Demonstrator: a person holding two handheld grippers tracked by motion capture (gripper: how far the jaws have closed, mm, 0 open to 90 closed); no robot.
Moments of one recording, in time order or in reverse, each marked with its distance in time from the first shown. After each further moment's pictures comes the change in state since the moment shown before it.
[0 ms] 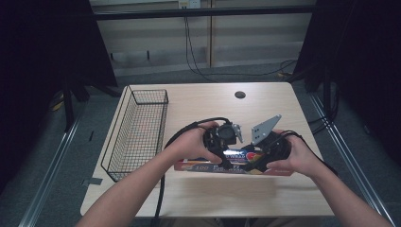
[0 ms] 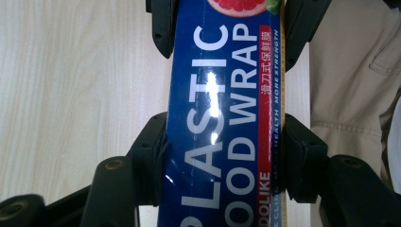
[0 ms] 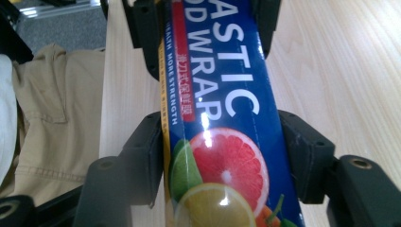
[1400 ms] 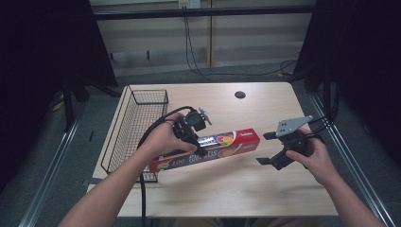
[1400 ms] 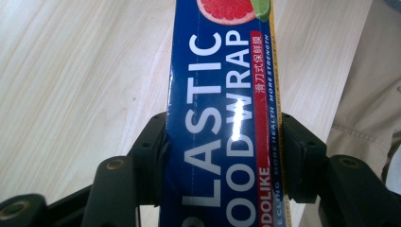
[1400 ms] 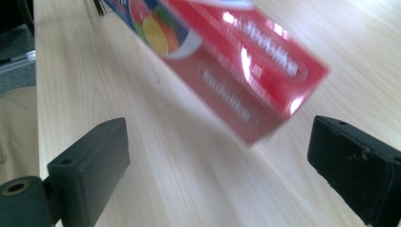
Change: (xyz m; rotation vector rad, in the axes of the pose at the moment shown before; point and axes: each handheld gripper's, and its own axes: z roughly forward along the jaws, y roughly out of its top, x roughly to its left) left arm 0.022 -0.065 -0.046 -0.011 0.109 -0.331; right arm -0.012 -0.055 -0.027 -0.149 -0.225 0.189
